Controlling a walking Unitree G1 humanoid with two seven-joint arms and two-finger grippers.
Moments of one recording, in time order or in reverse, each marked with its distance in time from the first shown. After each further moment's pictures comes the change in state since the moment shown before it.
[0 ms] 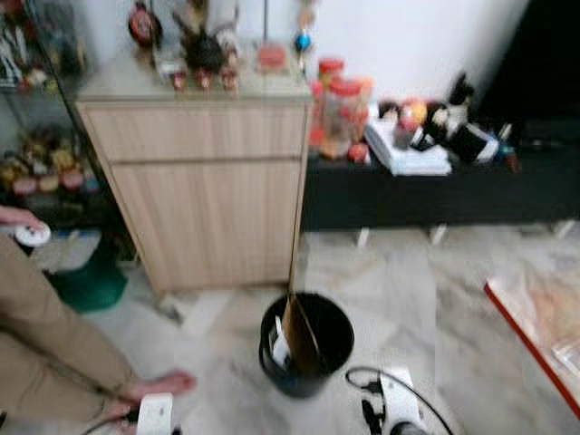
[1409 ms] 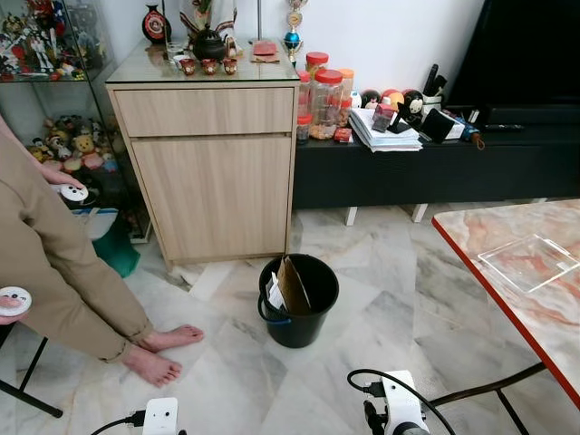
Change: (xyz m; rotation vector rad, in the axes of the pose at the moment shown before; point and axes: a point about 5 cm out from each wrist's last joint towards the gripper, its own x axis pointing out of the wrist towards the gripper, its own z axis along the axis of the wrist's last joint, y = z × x) left arm -0.001 0.001 -0.002 0.003 0.007 0.002; right arm 0.001 0.003 0.004 -0.002 -0.014 0.019
